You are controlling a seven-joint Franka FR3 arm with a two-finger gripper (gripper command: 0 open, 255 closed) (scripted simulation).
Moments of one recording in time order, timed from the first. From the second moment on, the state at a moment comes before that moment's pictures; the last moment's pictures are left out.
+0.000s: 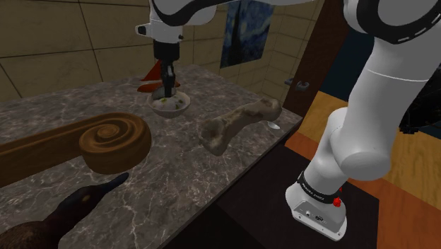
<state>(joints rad) 0.36 0.10 -0.01 -1.83 0.09 1.92 -0.79</state>
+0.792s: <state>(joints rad) 0.23 0.36 -0.09 -1.48 0.12 1.81 -0.99</state>
